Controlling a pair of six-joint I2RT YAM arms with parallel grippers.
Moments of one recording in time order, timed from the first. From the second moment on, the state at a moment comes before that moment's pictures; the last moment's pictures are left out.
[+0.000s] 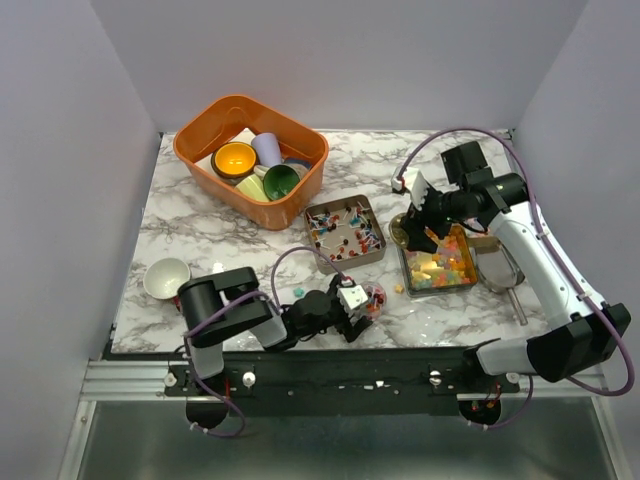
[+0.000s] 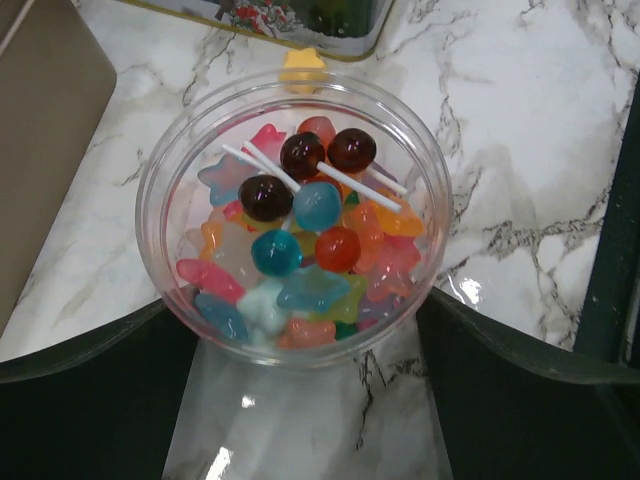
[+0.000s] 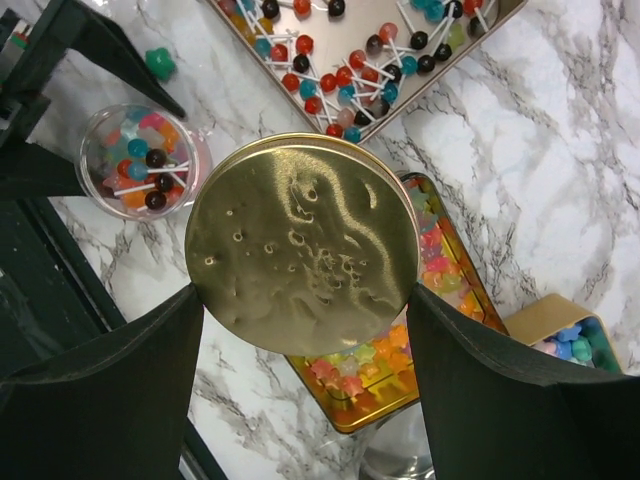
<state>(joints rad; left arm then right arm) -1.15 1.77 0.37 1.08 -0.03 -0.01 0.34 1.36 1.43 -1.11 -0.41 -0.72</state>
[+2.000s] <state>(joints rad) -1.15 1.98 0.39 1.40 -0.04 -0.01 0.65 1.49 1.00 -0.83 -0.53 -1.08</state>
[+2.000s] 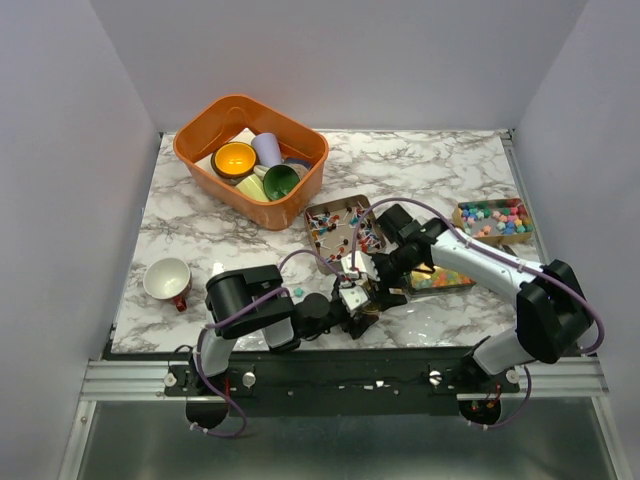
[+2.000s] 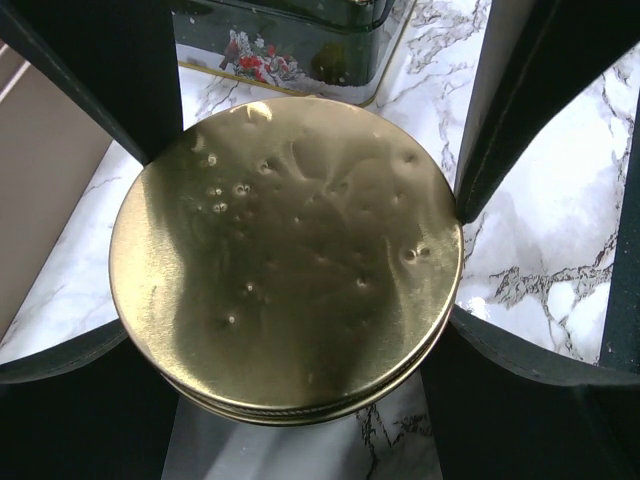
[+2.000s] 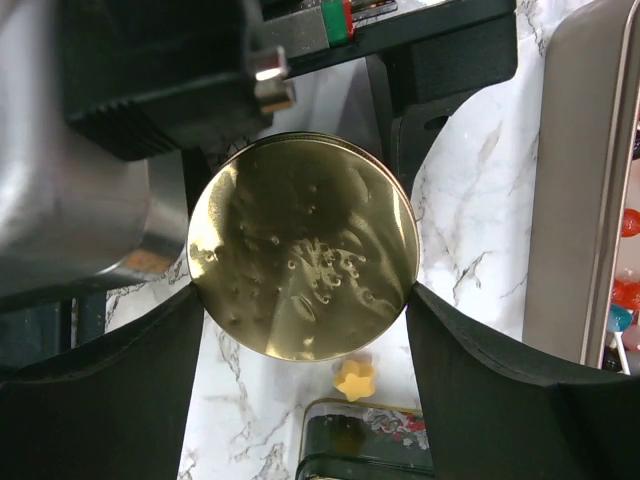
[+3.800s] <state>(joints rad) -1.17 1.99 0.40 1.40 -0.06 0.02 0.56 1.49 1.07 -0.84 -0.73 -1.06</state>
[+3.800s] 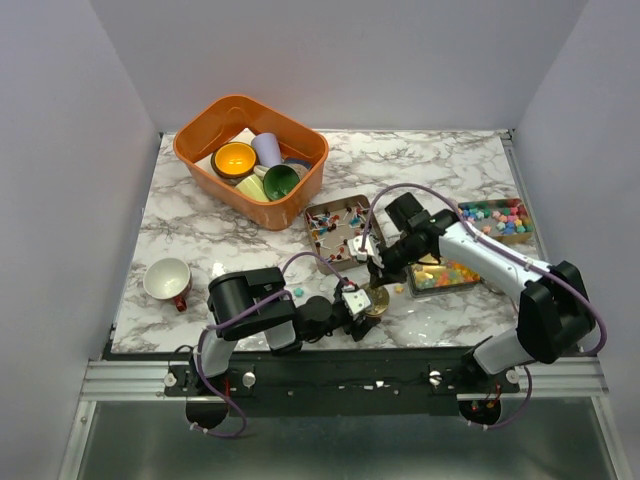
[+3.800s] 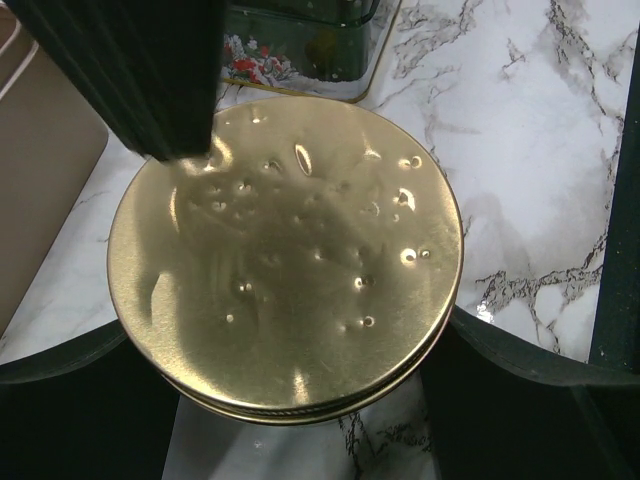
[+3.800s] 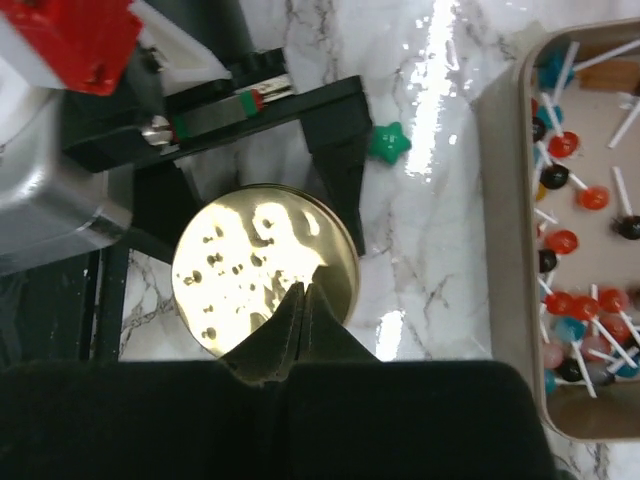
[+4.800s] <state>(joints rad) -1.17 2.00 0.43 1.37 -0.07 -0.01 0.63 1.33 0.77 -0.50 -0.68 -1.09</state>
